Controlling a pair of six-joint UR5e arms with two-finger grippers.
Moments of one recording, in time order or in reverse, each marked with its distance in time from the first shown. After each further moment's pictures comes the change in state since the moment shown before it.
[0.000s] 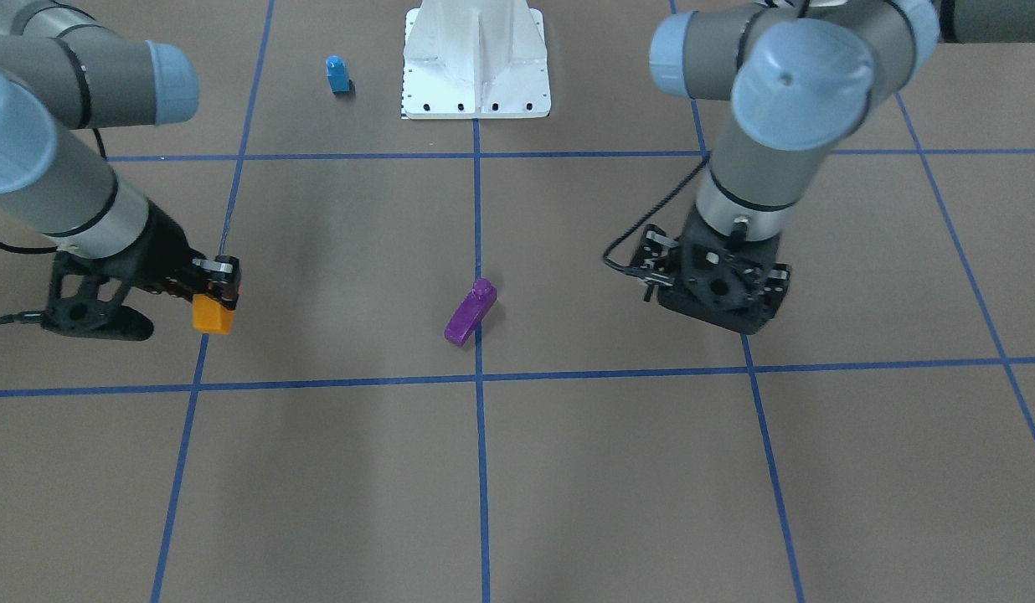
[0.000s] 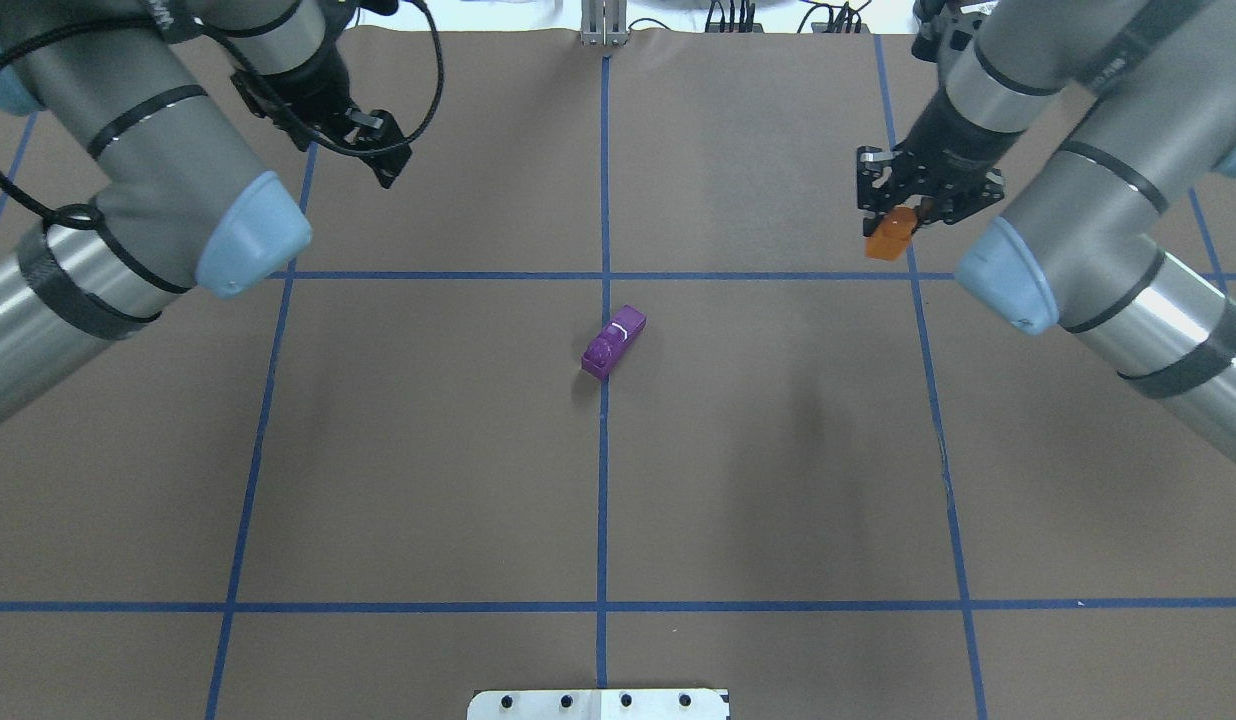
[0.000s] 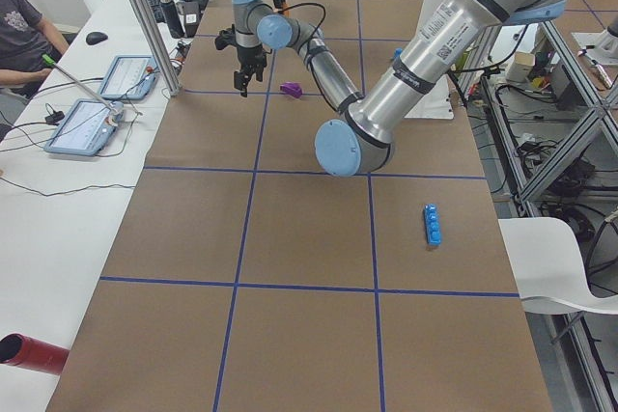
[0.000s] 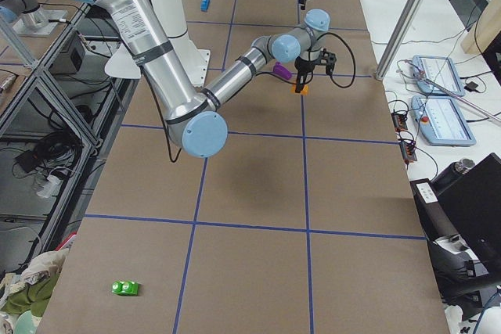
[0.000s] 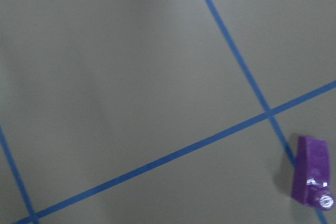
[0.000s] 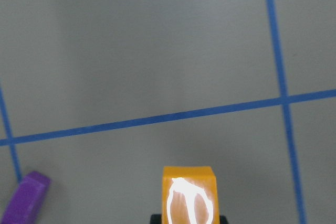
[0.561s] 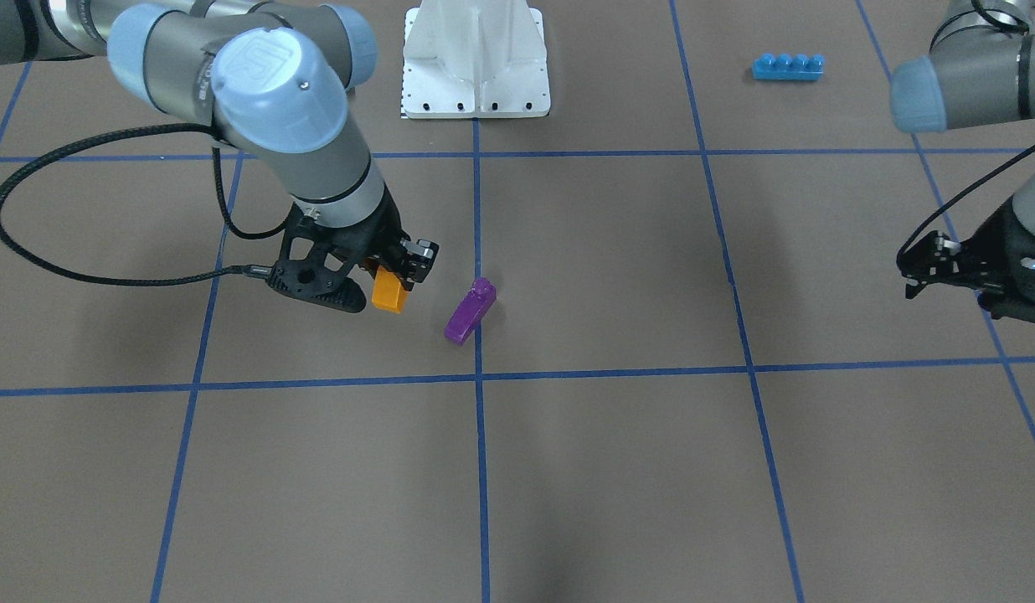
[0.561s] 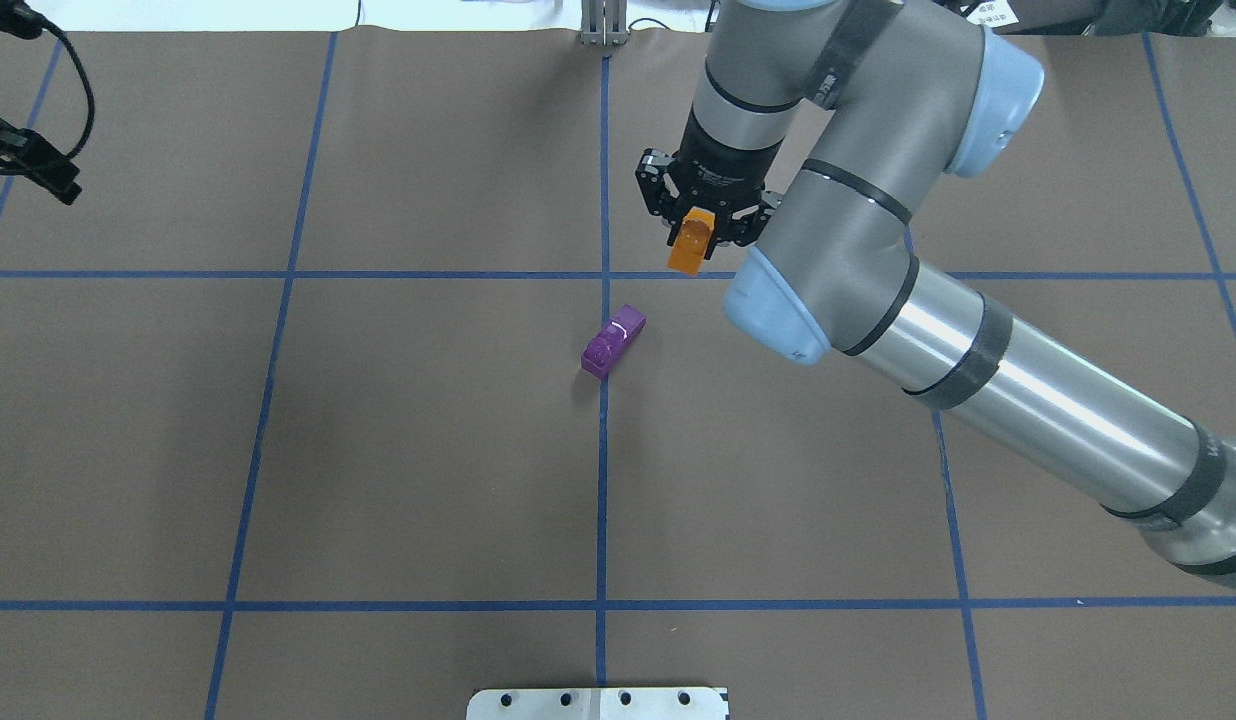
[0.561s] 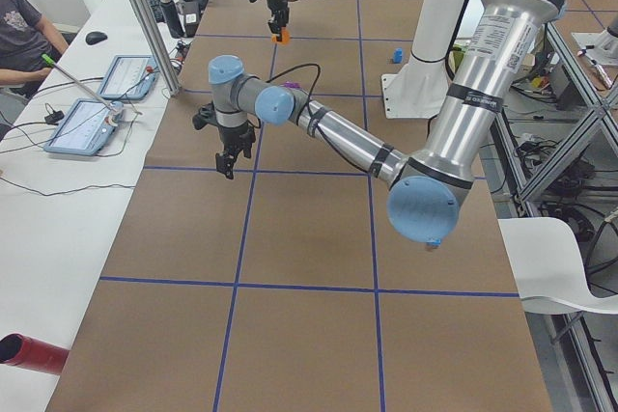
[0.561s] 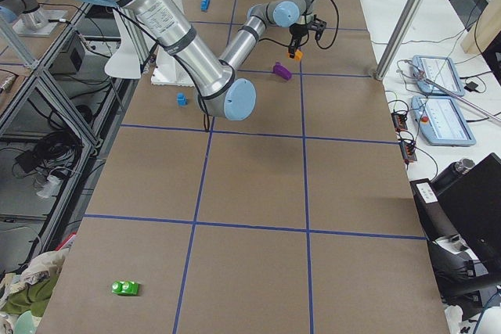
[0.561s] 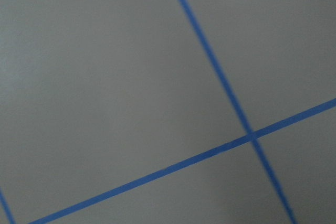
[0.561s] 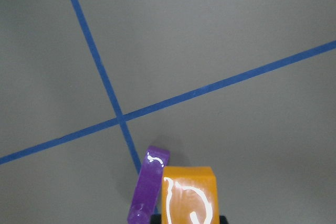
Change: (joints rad) left arm -0.264 0.386 -0.055 -0.110 -0.073 0.264; right arm -0.179 0.248 -0.117 -0.006 -0.131 0.355
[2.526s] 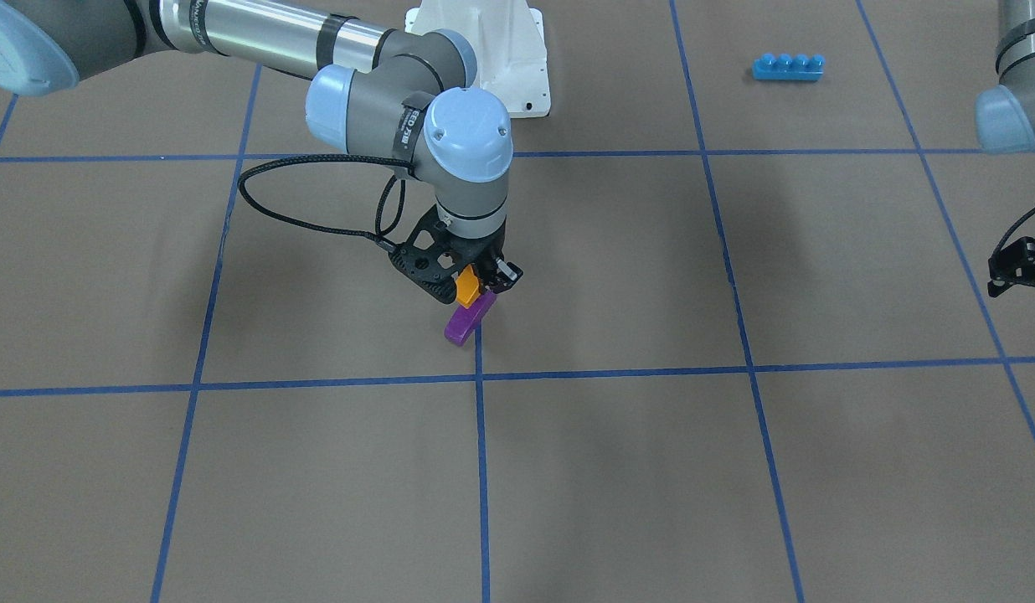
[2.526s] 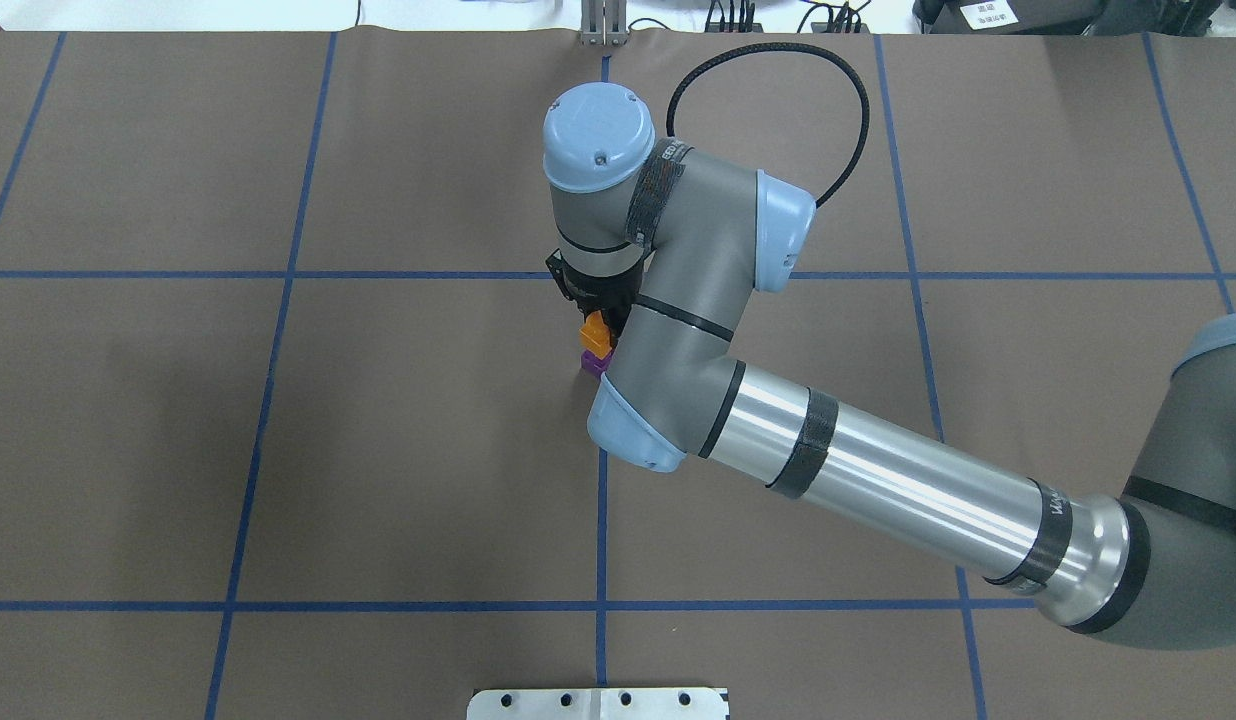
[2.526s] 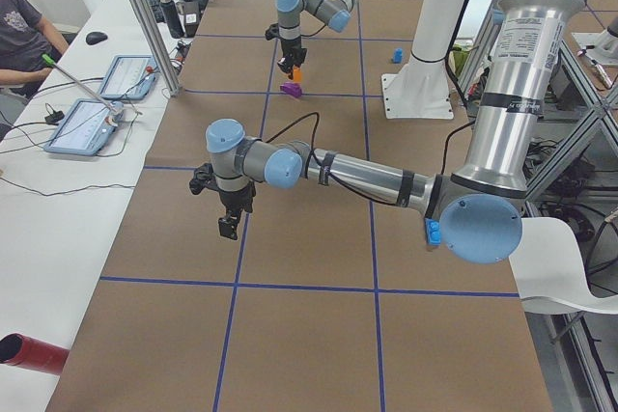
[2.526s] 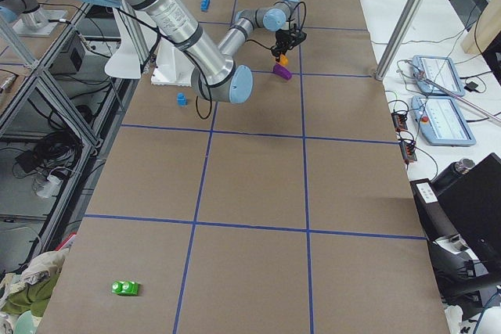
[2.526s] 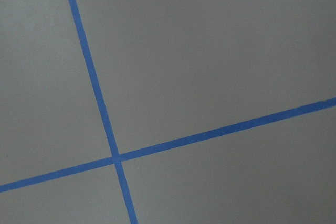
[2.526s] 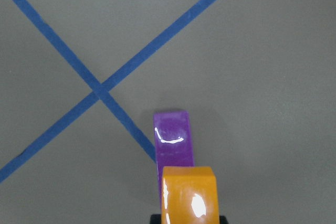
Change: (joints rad) left arm -0.066 0.112 0.132 -0.172 -0.015 0.012; right arm -0.171 0.096 -0.230 0.094 -0.143 0.450
